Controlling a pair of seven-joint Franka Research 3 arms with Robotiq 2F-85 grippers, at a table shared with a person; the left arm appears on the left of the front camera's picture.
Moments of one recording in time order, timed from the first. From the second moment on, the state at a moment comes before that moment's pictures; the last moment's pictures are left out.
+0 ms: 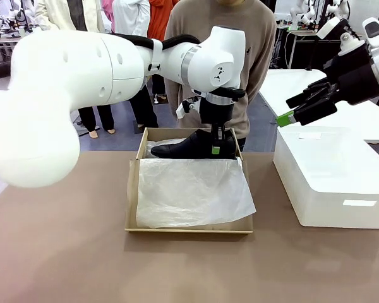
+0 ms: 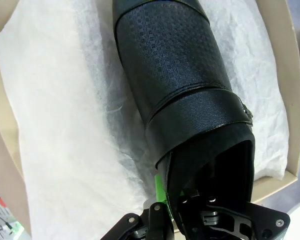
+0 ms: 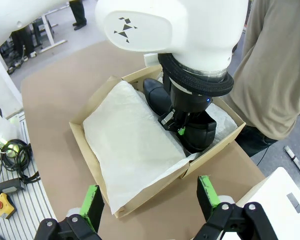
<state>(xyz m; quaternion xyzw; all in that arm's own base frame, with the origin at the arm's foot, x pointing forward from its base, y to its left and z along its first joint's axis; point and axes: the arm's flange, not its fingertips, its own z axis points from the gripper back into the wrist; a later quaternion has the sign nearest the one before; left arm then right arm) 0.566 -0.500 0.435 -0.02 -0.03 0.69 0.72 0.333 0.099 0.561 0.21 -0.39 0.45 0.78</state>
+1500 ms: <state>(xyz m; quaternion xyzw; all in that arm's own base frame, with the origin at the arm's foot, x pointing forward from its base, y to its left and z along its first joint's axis) 0.573 -0.466 0.518 -0.03 -0.02 0.70 0.71 0.333 0.099 0.561 0.21 -0.39 0.45 0.78</state>
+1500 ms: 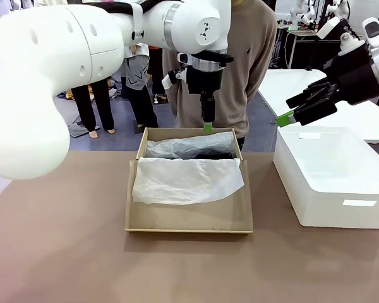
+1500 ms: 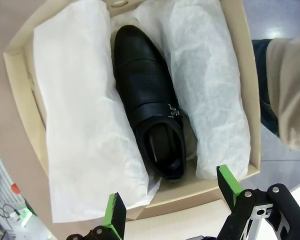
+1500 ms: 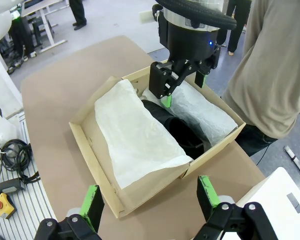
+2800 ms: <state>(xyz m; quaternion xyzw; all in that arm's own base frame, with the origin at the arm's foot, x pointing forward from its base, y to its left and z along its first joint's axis) 0.589 -0.403 0.562 -0.04 -0.06 0.54 0.84 0.333 0.099 0.561 0.21 -0.39 0.45 0.78</state>
